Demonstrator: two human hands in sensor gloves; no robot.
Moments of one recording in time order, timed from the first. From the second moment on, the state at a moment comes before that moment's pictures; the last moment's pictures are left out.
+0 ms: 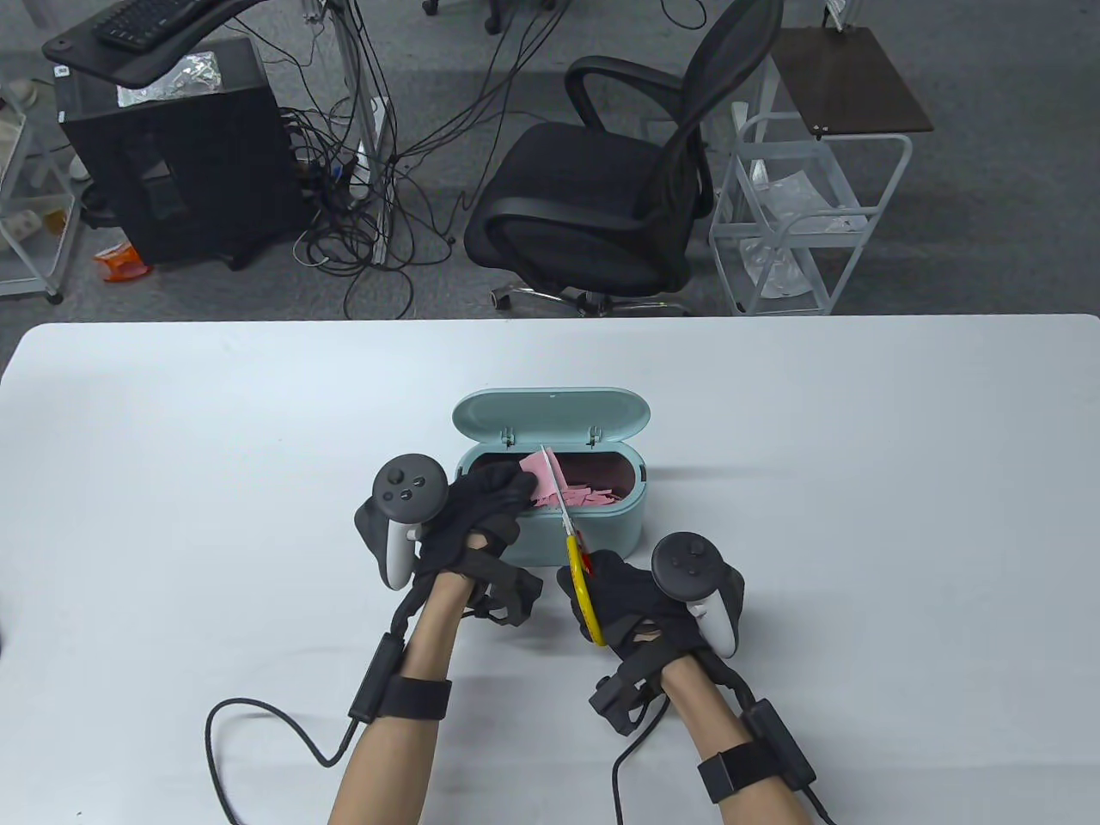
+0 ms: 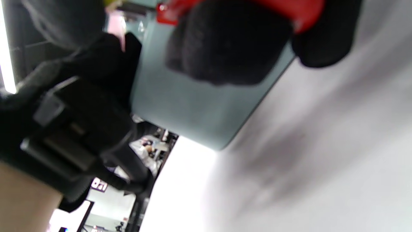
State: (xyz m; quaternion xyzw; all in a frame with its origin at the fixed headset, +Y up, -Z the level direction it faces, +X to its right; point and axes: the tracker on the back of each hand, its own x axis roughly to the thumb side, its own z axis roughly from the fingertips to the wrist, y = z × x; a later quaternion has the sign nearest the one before) left_hand -0.147 -0.713 -0.377 -0.01 0.03 0.52 0.85; right_hand 0.094 -0.770 -0.323 0.06 0.13 0.84 0.52
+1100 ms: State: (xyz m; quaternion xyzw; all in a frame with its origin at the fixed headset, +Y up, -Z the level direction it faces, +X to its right) left_hand -0.144 -0.714 -0.377 -0.01 0.03 0.51 0.86; right_hand 0.101 -0.768 -0.328 0.03 0.12 0.81 0.57
